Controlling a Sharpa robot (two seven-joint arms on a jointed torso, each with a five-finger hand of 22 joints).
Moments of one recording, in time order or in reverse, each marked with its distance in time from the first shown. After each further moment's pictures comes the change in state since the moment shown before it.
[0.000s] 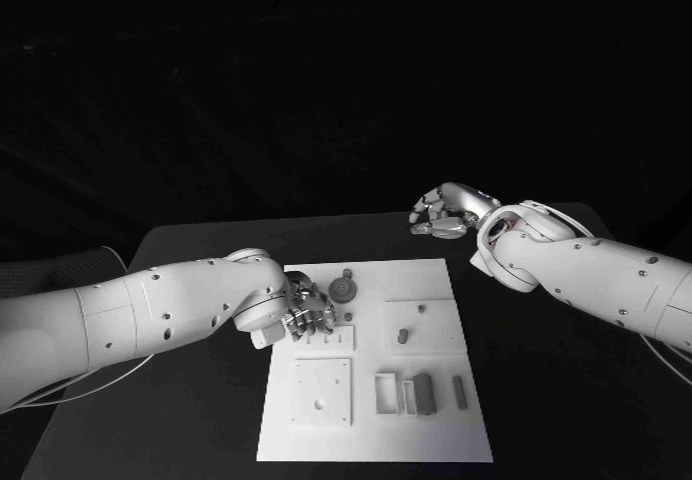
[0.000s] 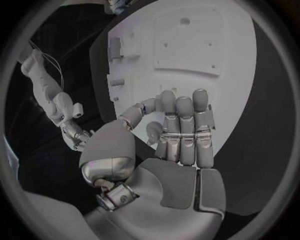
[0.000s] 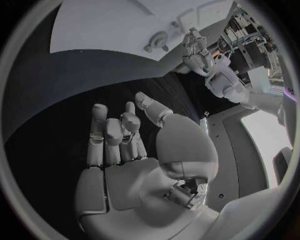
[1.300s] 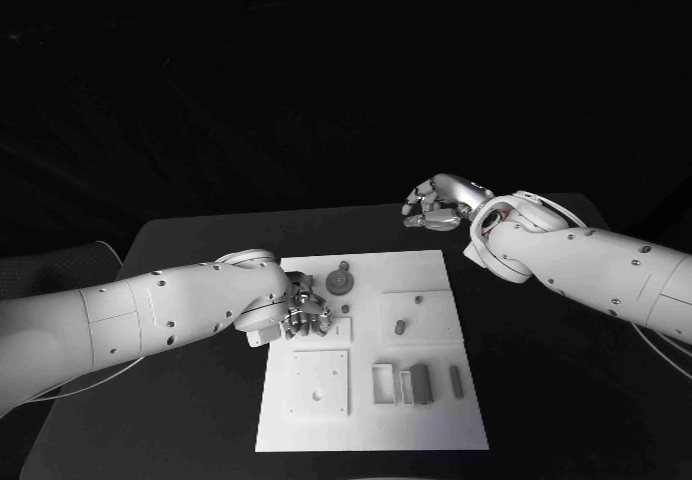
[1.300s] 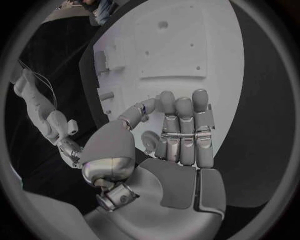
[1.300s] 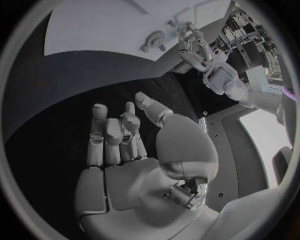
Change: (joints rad) left arm -0.027 0.019 0.001 -0.009 -0.131 0.047 -0.019; left_hand 0.000 0.000 0.003 -0.003 0.023 -0.002 -0.004 0.011 0.014 0.004 -0.004 0.023 -0.001 0.000 -0.007 0.038 -0.027 0.000 0.012 -0.002 0.015 0.006; right arm 0.000 0.005 0.000 0.011 0.001 0.004 0.001; right_hand 0.000 0.000 0.000 0.000 0.000 -0.007 0.000 -0.004 0.000 0.000 0.000 0.000 -0.001 -0.001 0.006 0.000 -0.001 0.000 0.000 0.000 0.000 0.001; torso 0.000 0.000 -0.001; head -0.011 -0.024
